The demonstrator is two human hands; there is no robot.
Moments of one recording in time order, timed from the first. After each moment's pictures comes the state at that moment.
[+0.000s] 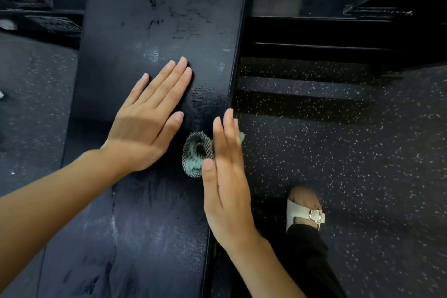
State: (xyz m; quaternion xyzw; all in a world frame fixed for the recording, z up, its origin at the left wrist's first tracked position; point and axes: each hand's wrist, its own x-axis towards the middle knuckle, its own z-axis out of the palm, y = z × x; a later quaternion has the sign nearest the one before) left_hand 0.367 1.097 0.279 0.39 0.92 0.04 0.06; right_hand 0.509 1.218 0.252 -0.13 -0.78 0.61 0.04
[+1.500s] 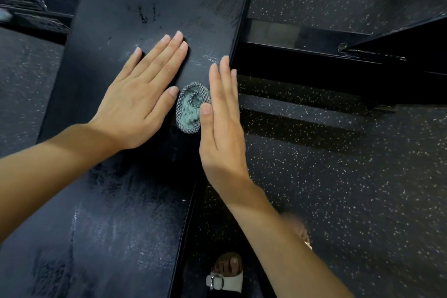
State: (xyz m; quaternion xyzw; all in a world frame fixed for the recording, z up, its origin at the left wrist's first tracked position) left_hand 0.317 1.135 0.278 0.35 0.93 0.06 0.07; right_hand 0.411 1.275 0.242 -0.08 -0.76 0.64 0.08
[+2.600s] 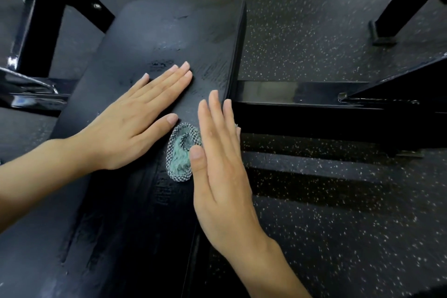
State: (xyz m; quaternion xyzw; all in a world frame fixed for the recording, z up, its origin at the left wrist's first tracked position) left_hand 0.243 1.150 0.277 0.46 0.88 0.08 0.07; right_hand 0.378 1.288 0.224 -0.01 -0.78 0.61 0.16
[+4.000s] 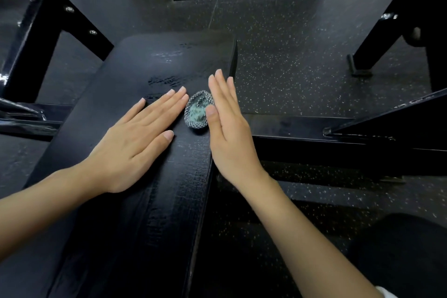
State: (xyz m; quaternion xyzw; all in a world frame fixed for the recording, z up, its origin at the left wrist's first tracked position) left_hand 0.233 1.162 0.271 0.43 0.89 0.12 0.04; right_hand 0.283 1.340 0.221 0.00 -0.77 0.62 0.16
